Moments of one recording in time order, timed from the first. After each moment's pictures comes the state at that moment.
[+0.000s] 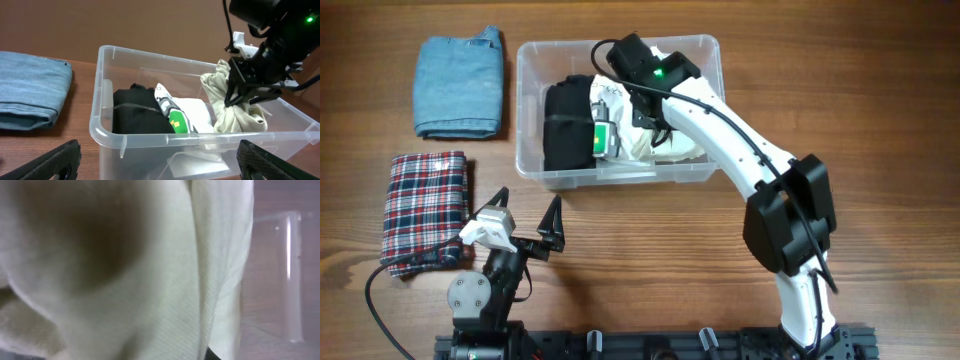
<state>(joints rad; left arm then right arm) -0.01 0.02 0.01 -0.05 0.24 -0.25 0.61 2.18 1.94 -1.11 0.32 0.64</state>
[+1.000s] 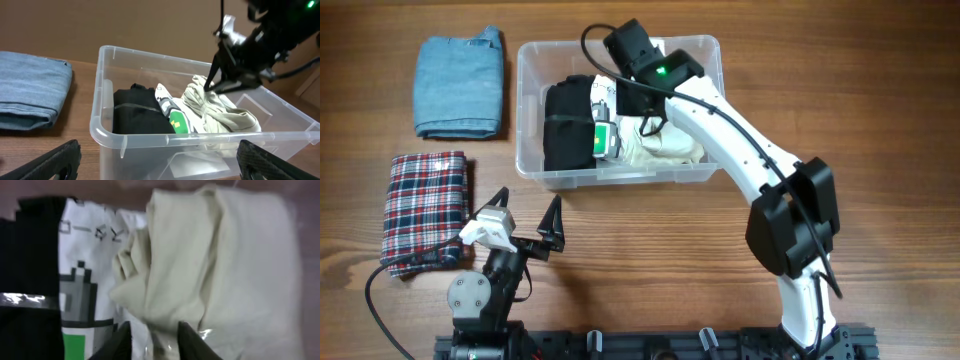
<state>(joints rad) -0.01 0.02 0.01 -0.05 0.24 -0.25 0.61 2.17 1.93 -0.93 0.14 0.54</state>
